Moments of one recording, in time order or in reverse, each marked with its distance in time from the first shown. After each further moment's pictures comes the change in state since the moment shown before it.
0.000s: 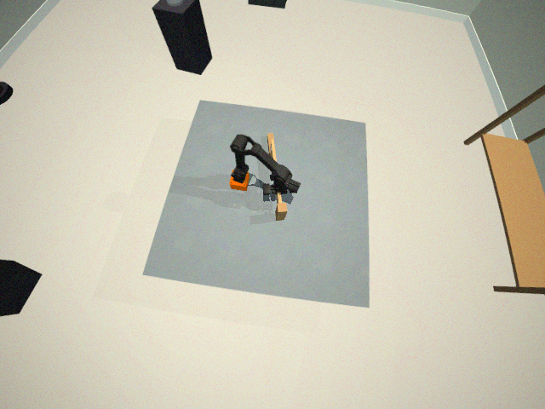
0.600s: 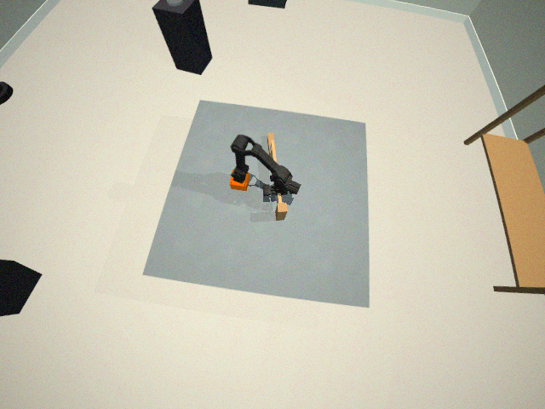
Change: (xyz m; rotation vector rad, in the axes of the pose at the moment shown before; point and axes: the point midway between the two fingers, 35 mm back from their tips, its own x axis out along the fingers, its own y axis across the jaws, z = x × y) arm 0.000 0.000 -0.006 0.000 0.000 0.000
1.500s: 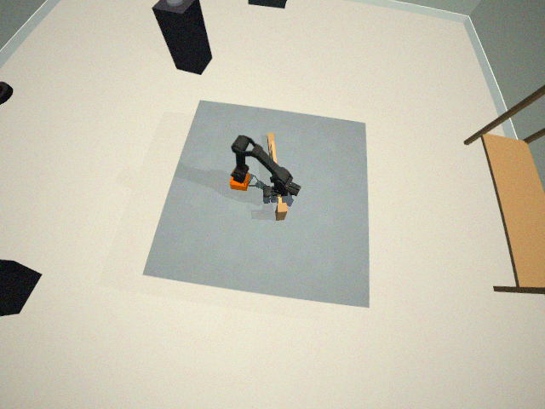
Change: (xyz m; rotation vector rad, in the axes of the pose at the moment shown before) arm 0.000 0.000 -0.008 0.000 0.000 0.000
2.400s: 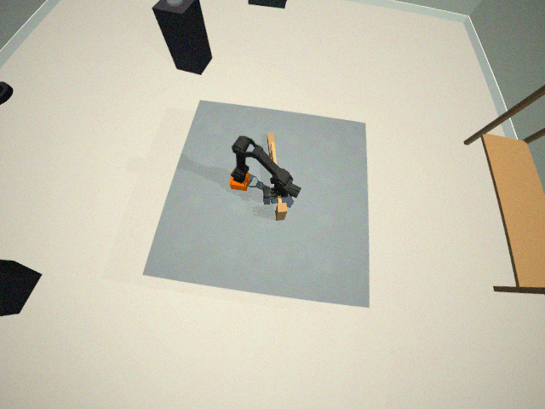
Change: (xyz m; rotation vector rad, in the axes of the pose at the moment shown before) arm 0.000 0.000 -0.007 0.000 0.000 0.001
